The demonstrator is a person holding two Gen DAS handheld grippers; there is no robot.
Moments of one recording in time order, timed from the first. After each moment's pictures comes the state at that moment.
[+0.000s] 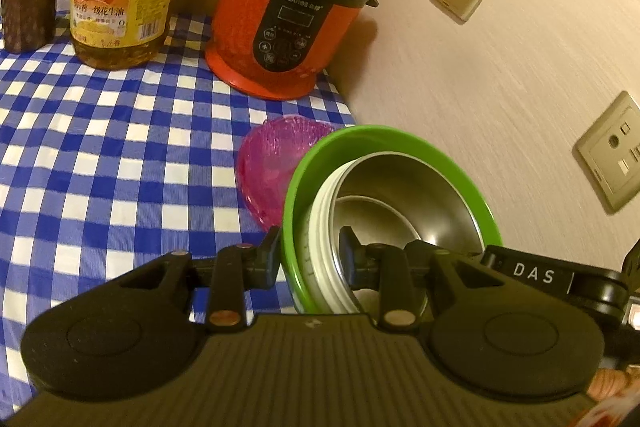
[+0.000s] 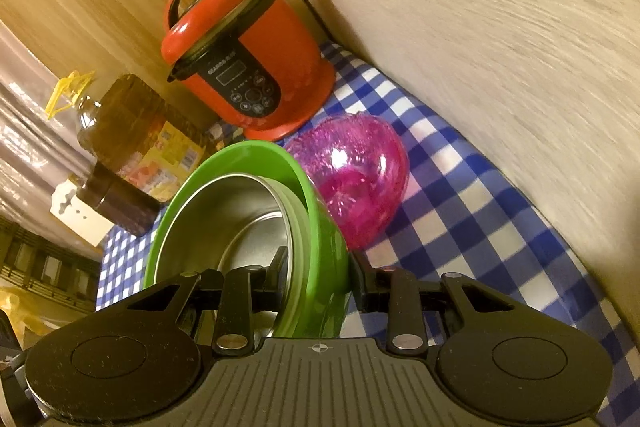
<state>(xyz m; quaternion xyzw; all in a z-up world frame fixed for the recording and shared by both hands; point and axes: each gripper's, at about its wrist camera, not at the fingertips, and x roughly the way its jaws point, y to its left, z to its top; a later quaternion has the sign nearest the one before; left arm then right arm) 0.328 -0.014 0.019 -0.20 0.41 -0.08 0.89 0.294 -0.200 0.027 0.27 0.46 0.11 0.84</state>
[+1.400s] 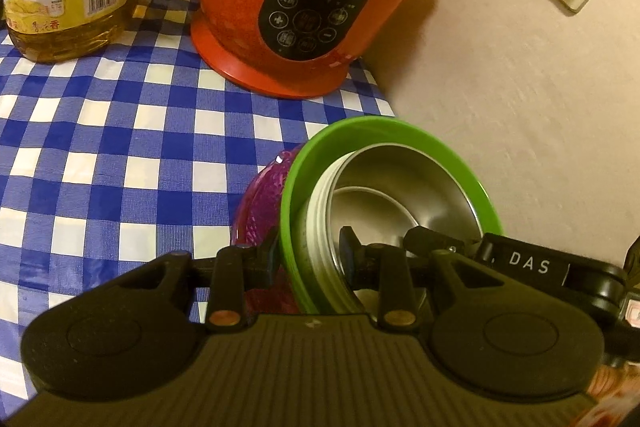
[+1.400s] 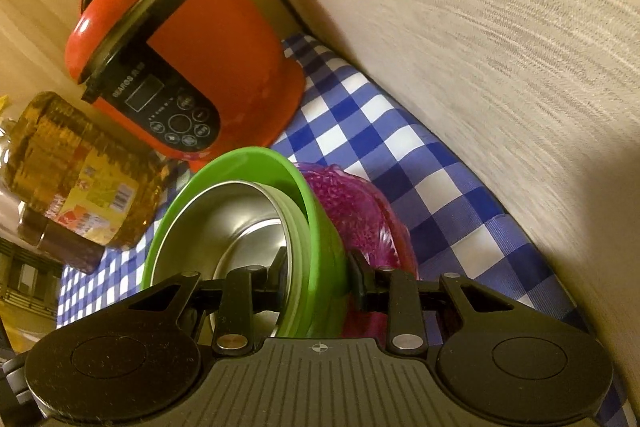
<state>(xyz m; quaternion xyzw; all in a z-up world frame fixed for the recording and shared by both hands) 0.469 -0.014 -0.054 -0.20 0.46 -0.07 0.86 0.427 -0.198 -0.060 0.26 0.49 0.09 0.83</state>
